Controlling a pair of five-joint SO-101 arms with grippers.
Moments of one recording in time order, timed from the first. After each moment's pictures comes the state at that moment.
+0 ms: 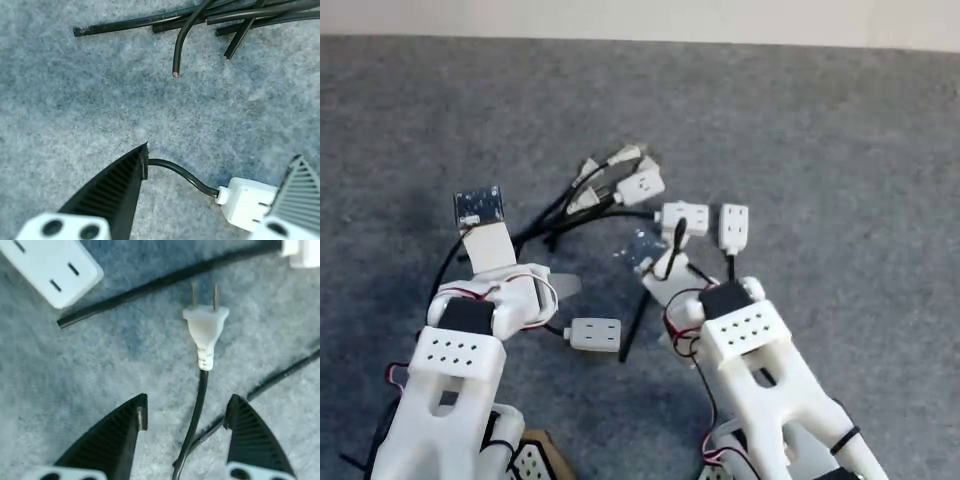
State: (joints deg) left arm 0.6 -51.6 67.2 53.8 -16.0; right arm -26.7 -34.9 56.8 63.0 28.8
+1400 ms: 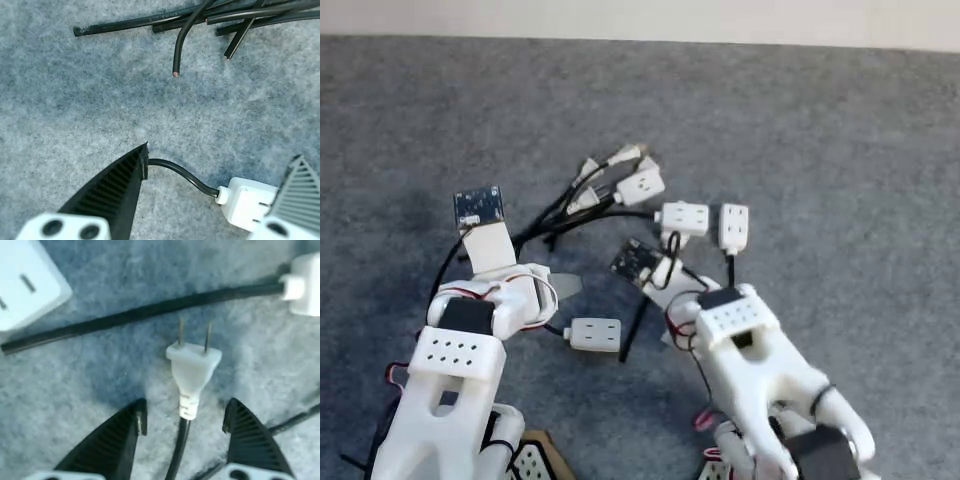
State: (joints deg) left arm 0.6 -51.6 67.2 53.8 -16.0; right arm -23.3 -19.8 61.7 40.7 38.9
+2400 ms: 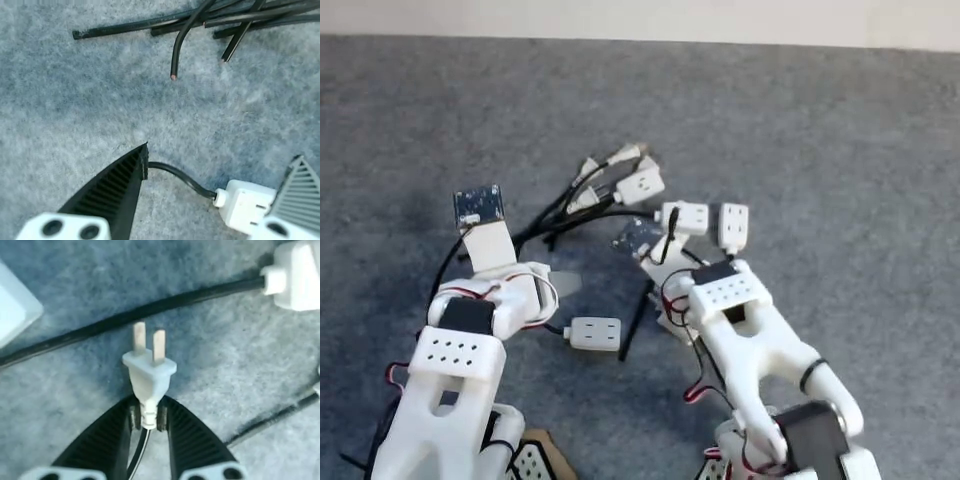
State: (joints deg) left arm 0.6 -51.6 67.2 52.2 -16.0; right arm -22.9 -16.8 52.9 48.3 31.5
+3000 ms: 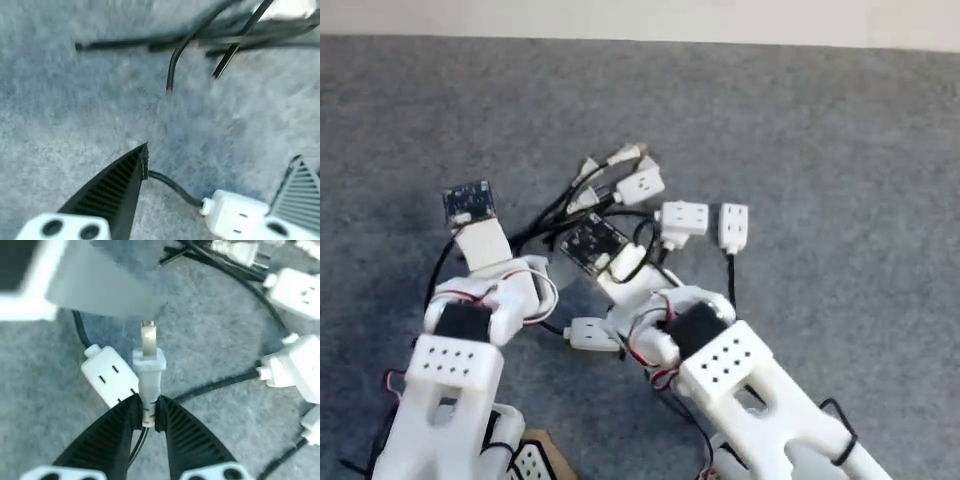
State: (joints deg) left arm 0.6 -57.7 67.7 51.7 -12.9; right arm -41.4 -40.0 52.7 50.9 12.8
